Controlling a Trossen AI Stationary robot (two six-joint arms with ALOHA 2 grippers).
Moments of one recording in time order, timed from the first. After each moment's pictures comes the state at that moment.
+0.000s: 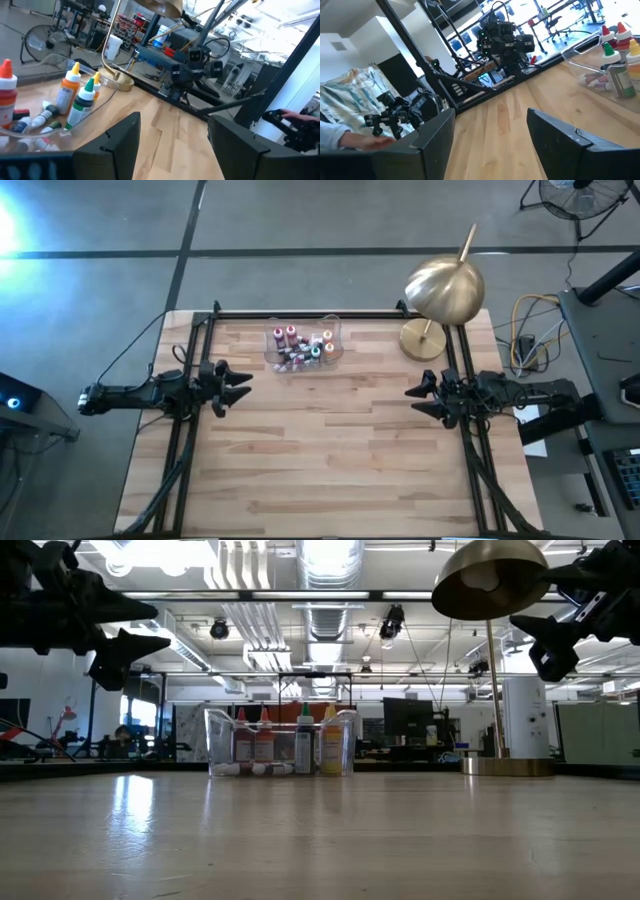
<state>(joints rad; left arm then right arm) -0.01 0.03 0.01 0.04 -0.20 -0.44 0.08 0.00 0.01 0.08 -0.02 0.58</state>
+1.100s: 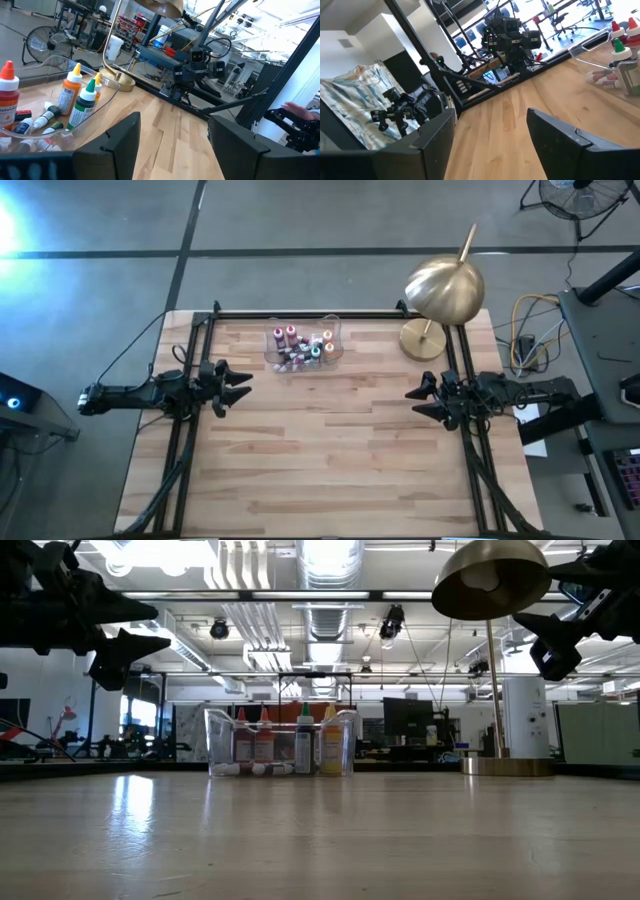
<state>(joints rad) -0.01 0.04 0.01 0.04 -0.20 -0.43 0.11 0.00 0.01 0.08 -0.02 0.58</state>
